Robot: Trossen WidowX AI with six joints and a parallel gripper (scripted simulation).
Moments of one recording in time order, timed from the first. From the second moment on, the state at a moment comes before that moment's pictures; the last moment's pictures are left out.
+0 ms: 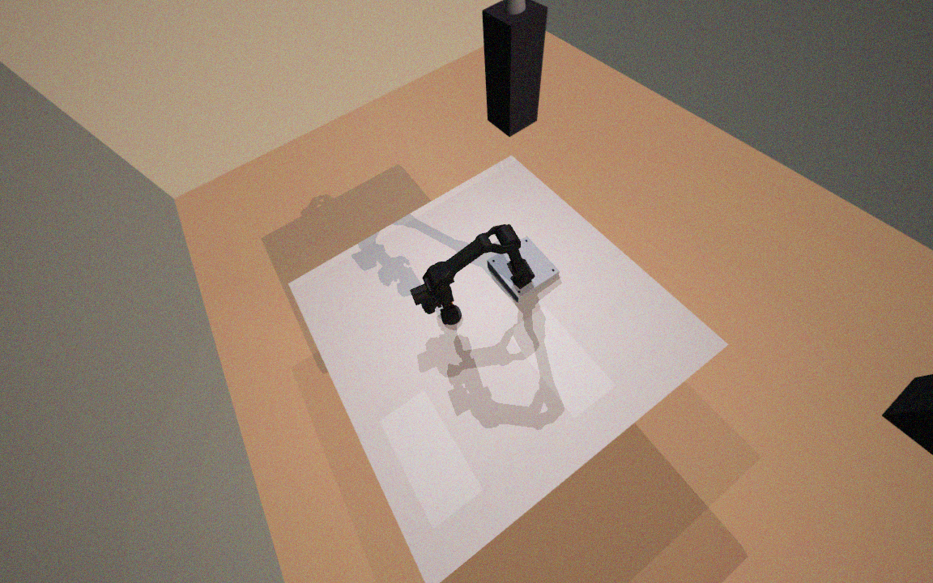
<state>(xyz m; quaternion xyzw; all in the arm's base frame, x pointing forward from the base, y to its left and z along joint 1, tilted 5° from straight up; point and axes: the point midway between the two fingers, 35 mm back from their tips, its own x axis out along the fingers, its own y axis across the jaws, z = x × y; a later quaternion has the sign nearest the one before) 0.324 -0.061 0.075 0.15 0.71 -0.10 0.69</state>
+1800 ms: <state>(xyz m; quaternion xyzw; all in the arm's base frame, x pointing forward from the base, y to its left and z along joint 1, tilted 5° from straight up) 0.321 -0.074 0.069 -0.24 0.65 0.29 0.65</state>
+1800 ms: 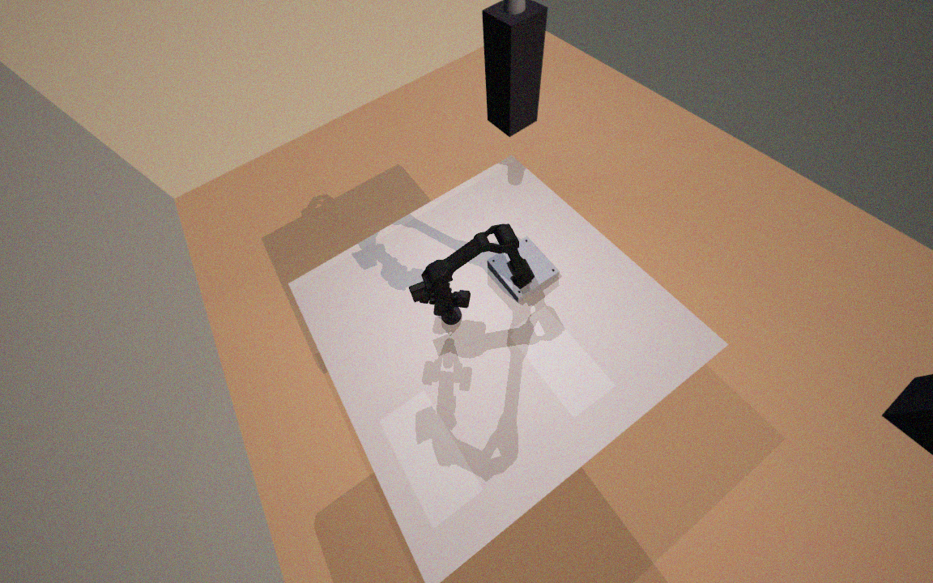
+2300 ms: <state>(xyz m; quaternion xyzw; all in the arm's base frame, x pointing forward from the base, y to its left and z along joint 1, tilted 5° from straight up) 0.321 -0.073 0.069 -0.36 0.59 0.41 0.60</state>
